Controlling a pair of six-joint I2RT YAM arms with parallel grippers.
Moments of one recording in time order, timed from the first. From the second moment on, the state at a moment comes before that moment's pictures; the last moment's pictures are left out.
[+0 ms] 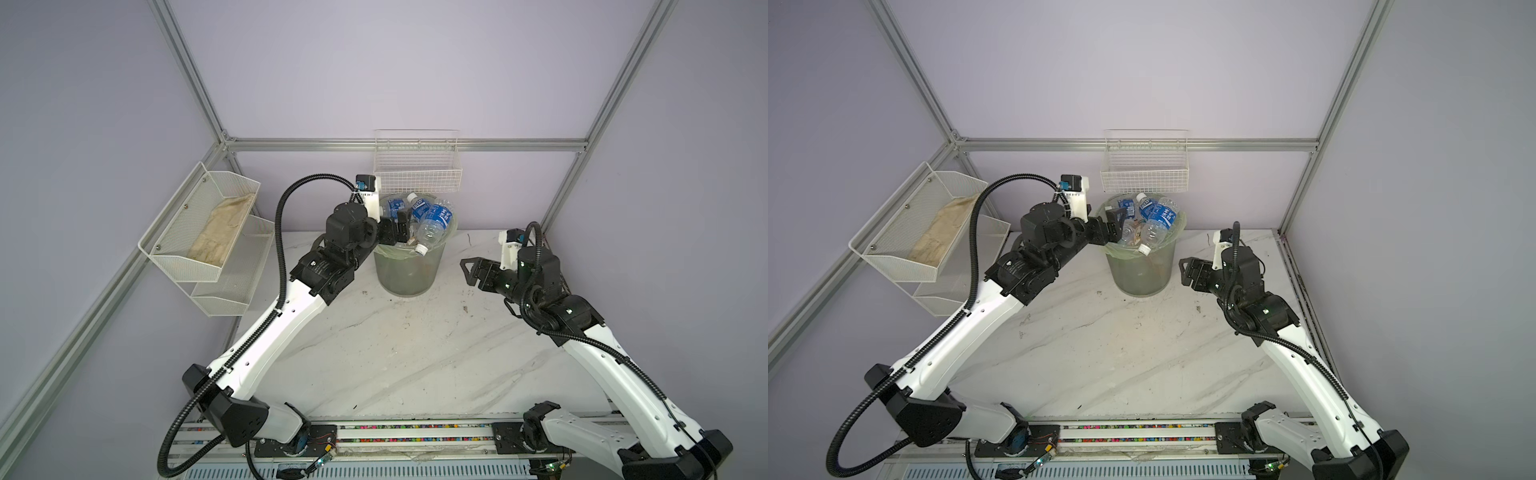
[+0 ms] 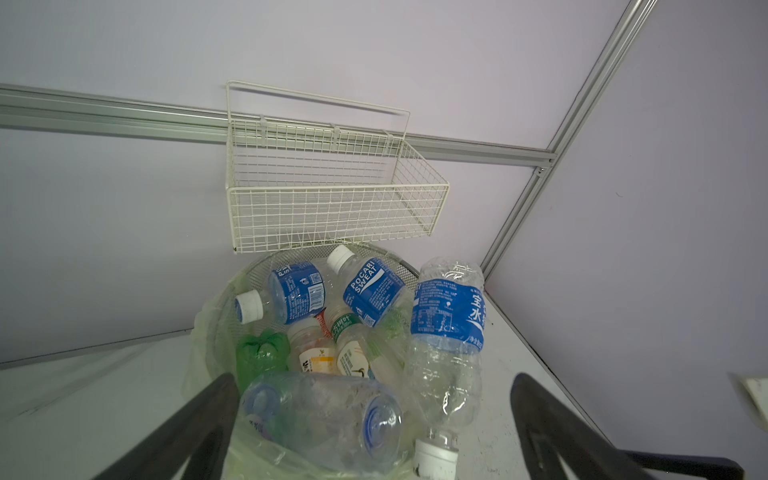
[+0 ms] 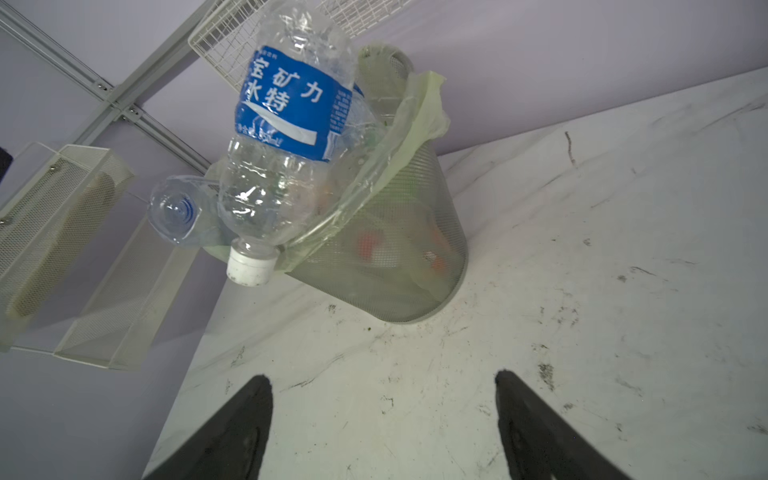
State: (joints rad) left arm -0.61 1.40 1.62 -0.33 -0.21 -0.27; right arm 0.45 1.09 1.17 -0.47 -0.05 0.55
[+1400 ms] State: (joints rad) left arm -0.61 0.77 1.26 -0.45 -0.40 -0.34; right arm 0.46 1.48 1.62 -0.37 -0.04 0.47
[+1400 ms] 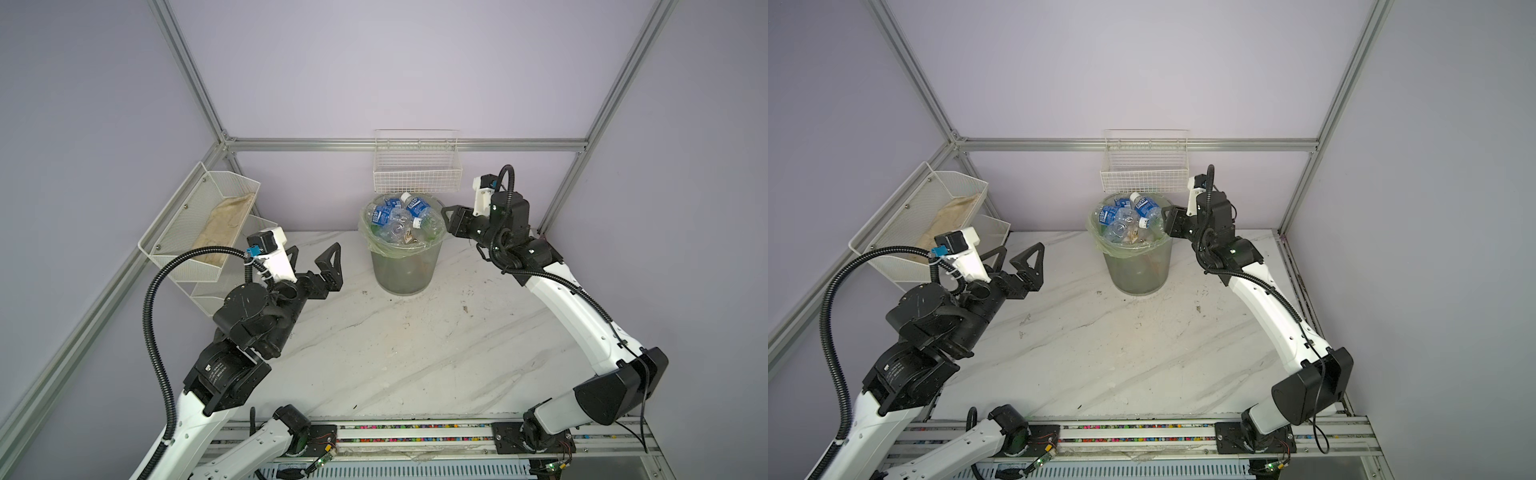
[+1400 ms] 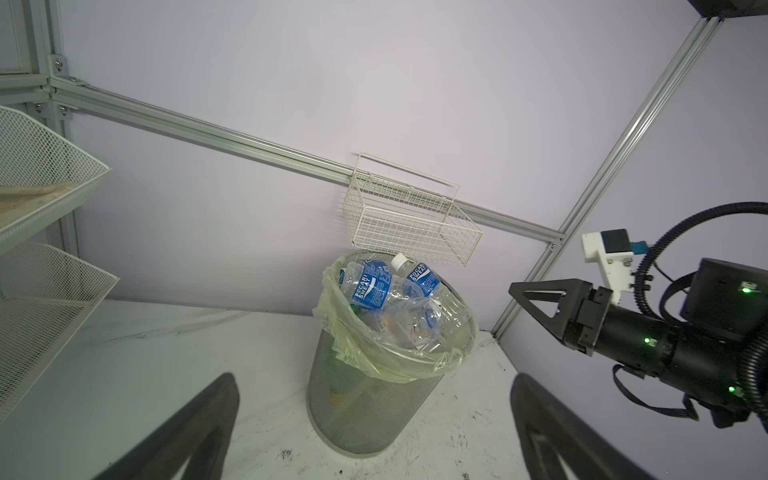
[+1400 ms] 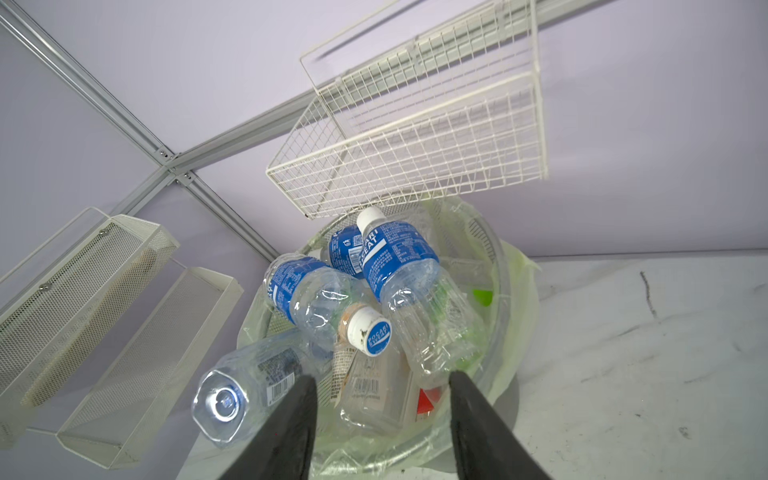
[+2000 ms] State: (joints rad) left arm -0.61 0.62 1.14 -0.49 -0.56 -0.30; right arm 0.46 1.05 1.38 -0.37 0.17 0.40
